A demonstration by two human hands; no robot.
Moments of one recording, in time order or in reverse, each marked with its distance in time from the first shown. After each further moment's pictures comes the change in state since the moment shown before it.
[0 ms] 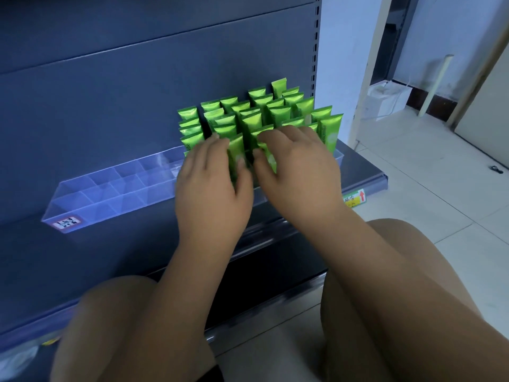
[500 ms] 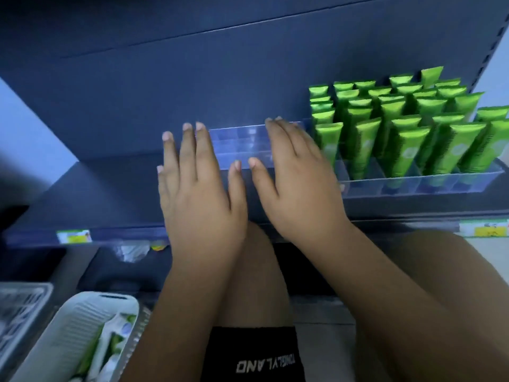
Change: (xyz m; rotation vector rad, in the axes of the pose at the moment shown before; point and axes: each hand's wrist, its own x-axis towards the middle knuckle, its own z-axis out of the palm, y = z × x) left_hand -0.078 -0.081 -0.132 0.447 0.143 -0.361; right_hand -0.037 -0.152 0.041 0.327 -0.320 -0.203
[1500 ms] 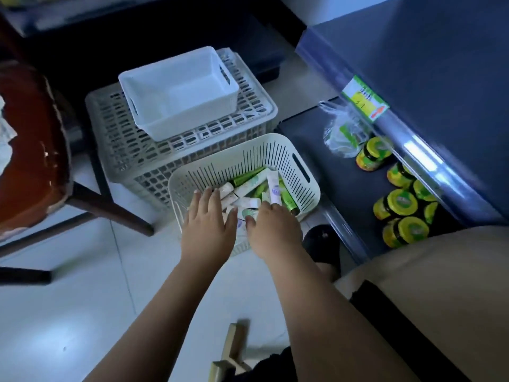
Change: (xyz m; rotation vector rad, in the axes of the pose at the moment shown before) left_hand -0.299 -0.356 -0.078 0.332 -0.317 -1.115; right_hand -0.210 -0.289 0.320 -0.080 -1.248 -0.469
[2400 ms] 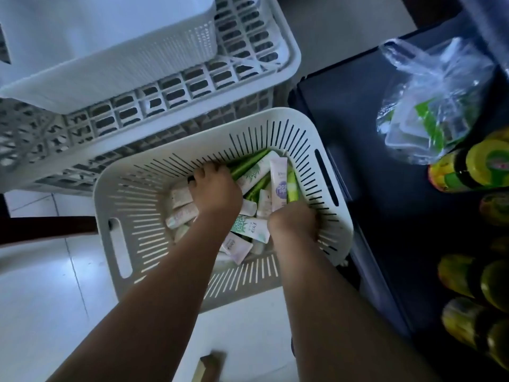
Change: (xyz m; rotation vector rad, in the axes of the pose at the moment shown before) left_hand 0.188 -0.007 0.190 0.300 -0.234 -0.345; right_hand 0.210 0.067 0.098 0.451 -0.193 0.719
